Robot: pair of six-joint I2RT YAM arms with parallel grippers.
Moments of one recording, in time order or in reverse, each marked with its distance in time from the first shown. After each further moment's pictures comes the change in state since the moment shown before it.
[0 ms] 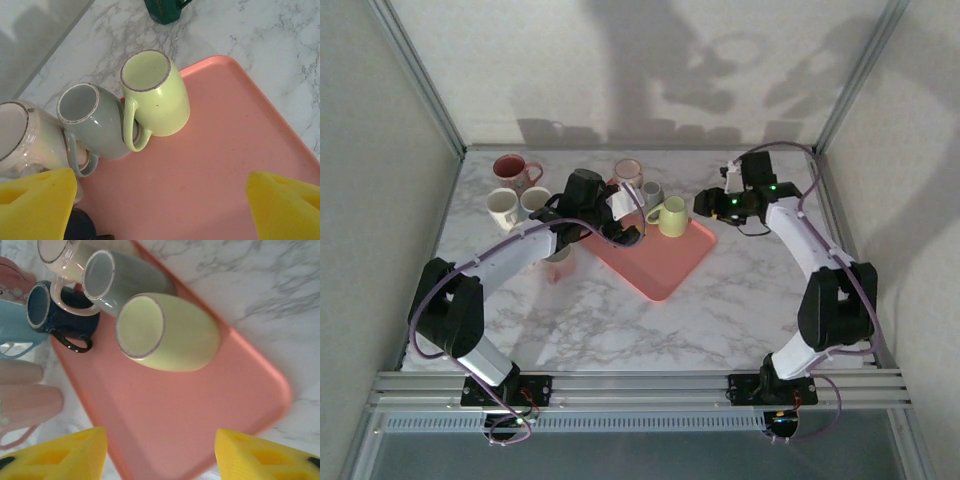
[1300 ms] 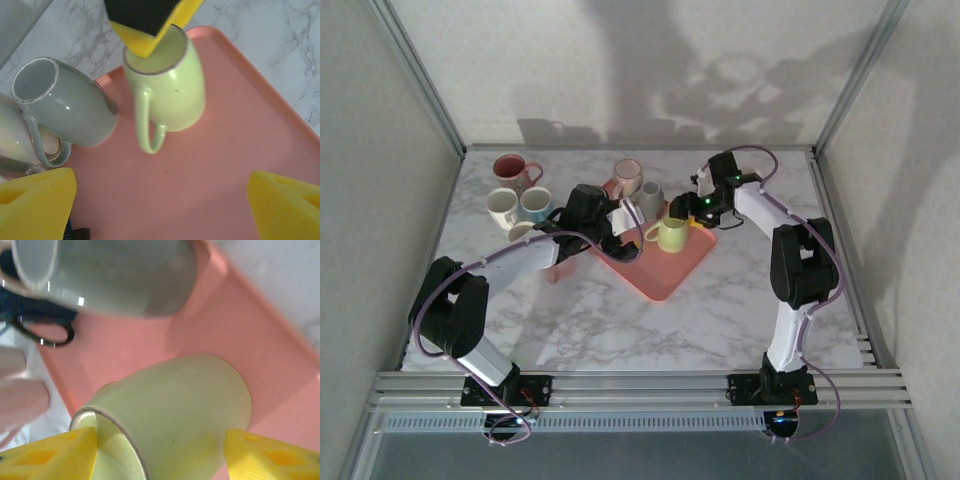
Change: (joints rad) left arm -0.014 0.000 -0.130 0.081 0.015 0.034; right arm 0.069 0.307 0.148 -0.028 -0.076 -0.082
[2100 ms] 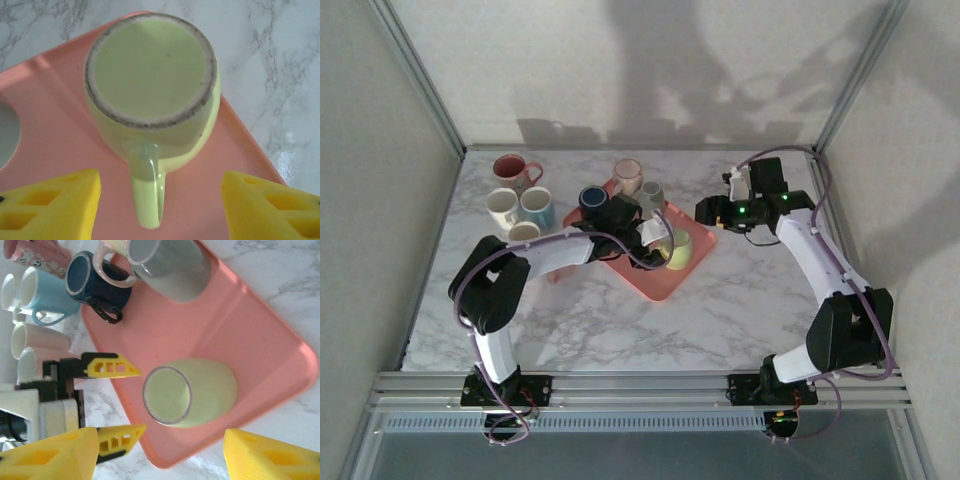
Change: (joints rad) left arm -0.130 0.238 0.147 -0.032 0.004 -0.148; right arm -0.088 -0.471 -0.222 -0.064 -0.011 -0.021
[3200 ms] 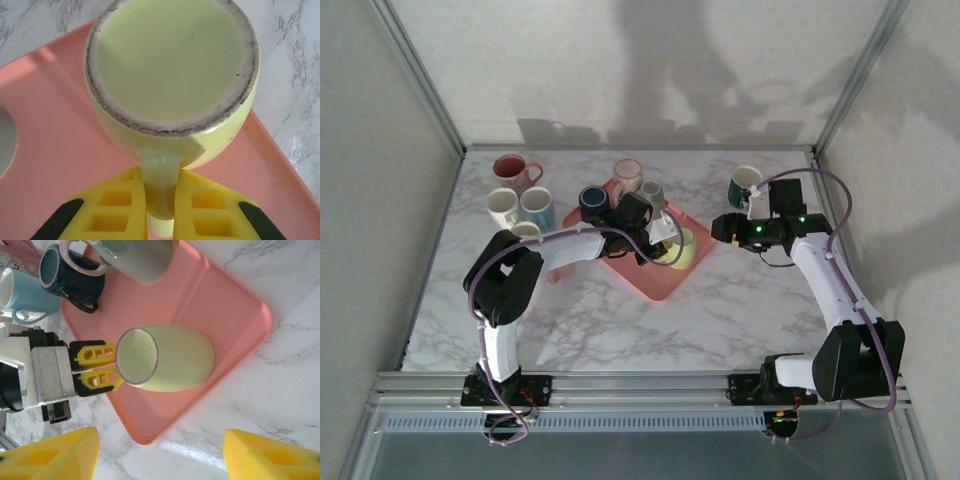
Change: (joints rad) left arm -0.024 0.084 0.094 -0.067 -0.061 0.028; right arm -0.093 -0.162 -0.171 -0.011 -0.006 0.000
